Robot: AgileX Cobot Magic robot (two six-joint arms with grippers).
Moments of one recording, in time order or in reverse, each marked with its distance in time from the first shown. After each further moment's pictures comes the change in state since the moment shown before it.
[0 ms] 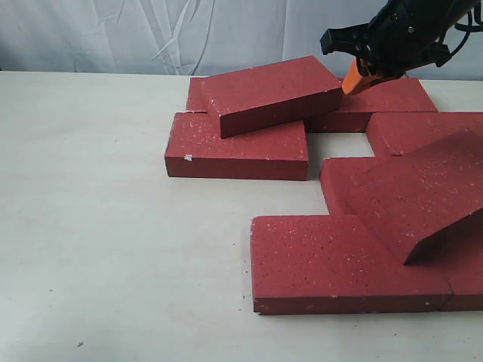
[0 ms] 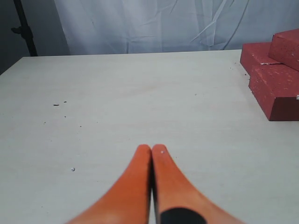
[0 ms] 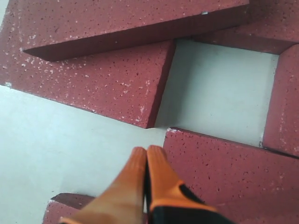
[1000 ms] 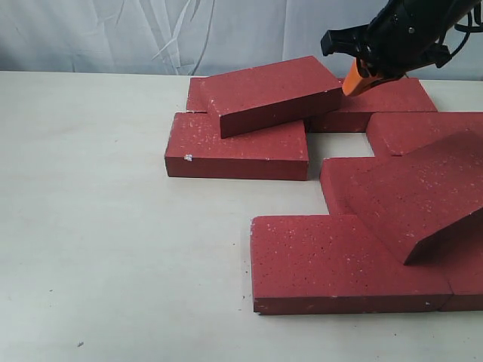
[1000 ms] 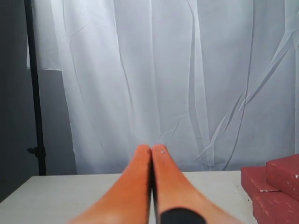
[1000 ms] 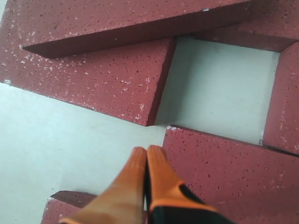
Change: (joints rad) left arm 0.000 0.000 0.000 0.000 -0.450 0.000; right arm 0.000 0.002 0.000 0.000 0.009 -0.005
